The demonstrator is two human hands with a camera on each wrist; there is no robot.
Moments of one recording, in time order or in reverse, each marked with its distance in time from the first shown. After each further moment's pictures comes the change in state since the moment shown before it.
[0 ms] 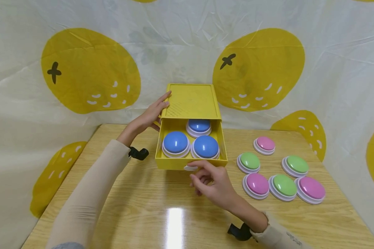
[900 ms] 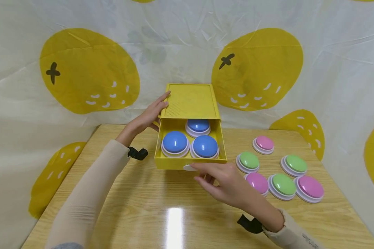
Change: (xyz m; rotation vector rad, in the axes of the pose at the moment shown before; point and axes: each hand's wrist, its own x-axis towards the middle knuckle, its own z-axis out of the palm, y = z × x) left_hand -0.001 0.002 0.001 -0.001 -0.013 0.003; right_hand 0.013 -0.026 -0.036 -0.504 -0.192 -0.247
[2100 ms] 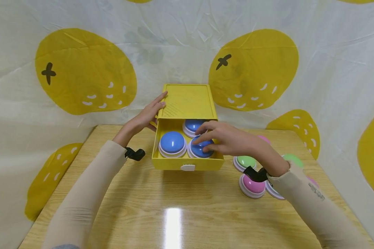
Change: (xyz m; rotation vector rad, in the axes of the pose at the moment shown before) left_hand -0.001 0.001 -0.001 0.001 -0.001 -0.021; right_hand 0.068 0.071 -0.066 -0.100 -0.504 0.038
